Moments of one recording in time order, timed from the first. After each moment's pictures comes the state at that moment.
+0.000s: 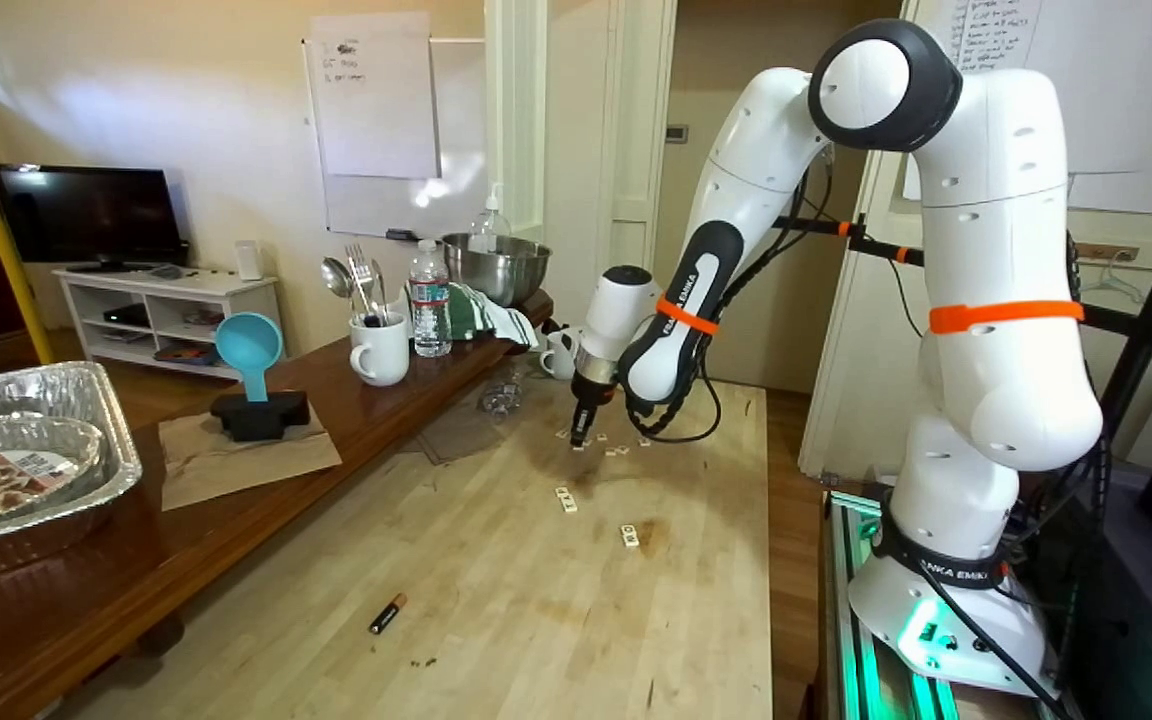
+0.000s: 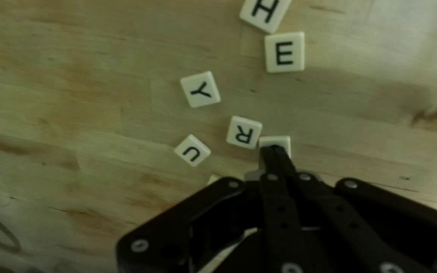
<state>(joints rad) 0.04 0.28 -0.29 -2.50 -0.32 3.07 -0.14</state>
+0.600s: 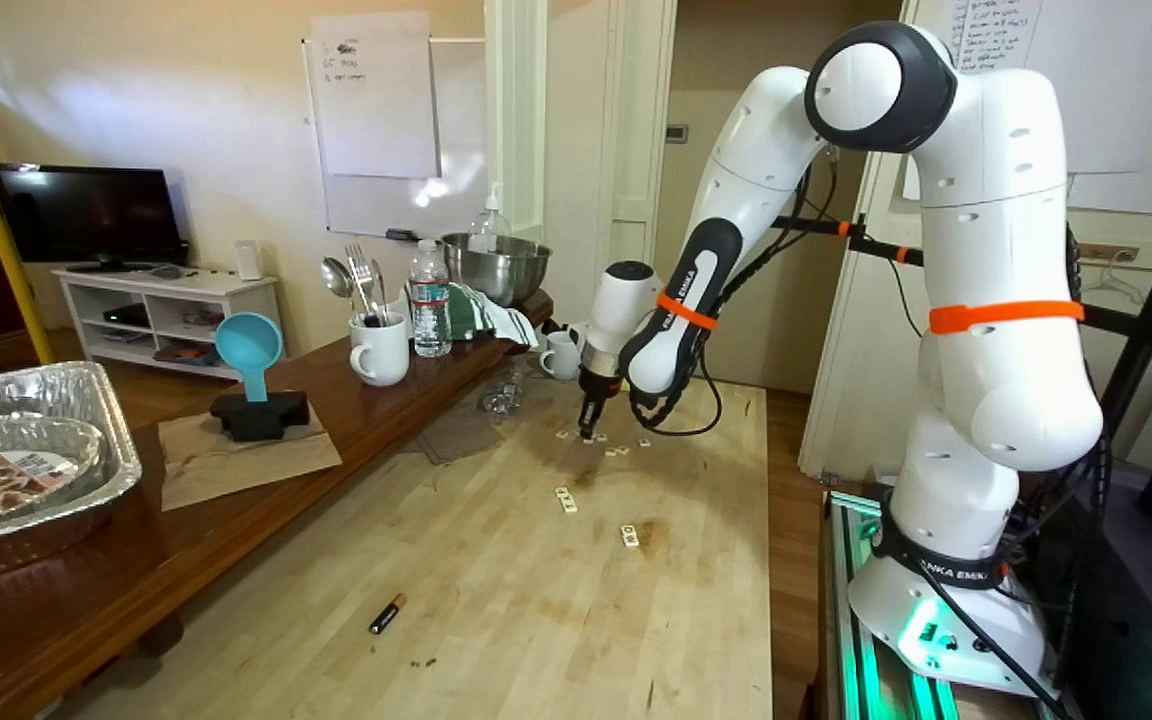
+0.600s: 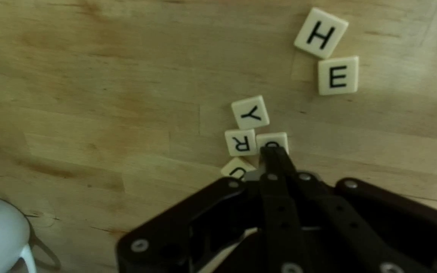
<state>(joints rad) 0.04 0.28 -0.34 -2.48 -0.32 3.04 -0.13</state>
